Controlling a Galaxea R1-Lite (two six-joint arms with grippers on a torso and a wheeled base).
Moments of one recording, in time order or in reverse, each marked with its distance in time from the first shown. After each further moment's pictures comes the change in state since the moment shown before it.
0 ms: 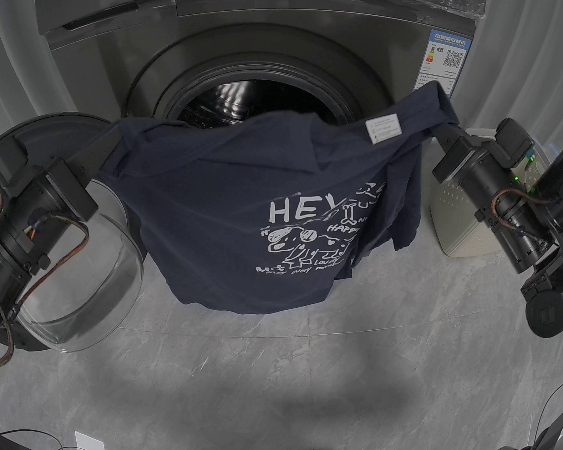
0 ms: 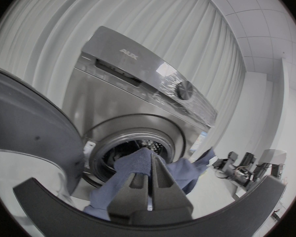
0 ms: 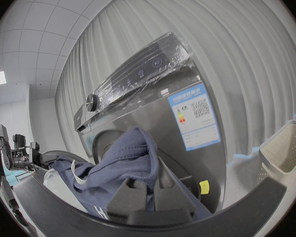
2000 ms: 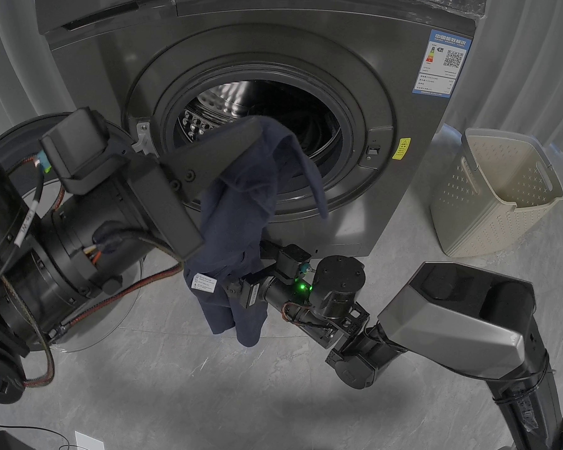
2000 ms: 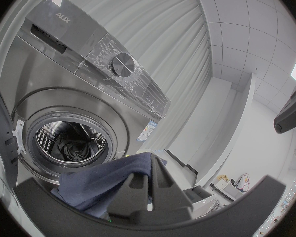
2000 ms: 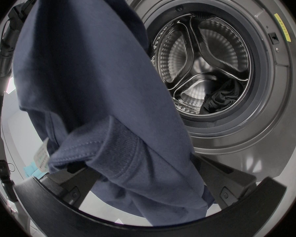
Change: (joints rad) left arm -0.326 0.134 -0.139 -0.001 -0.107 0.001; right arm 0.270 0.822 -0.528 0.003 0.025 0.016
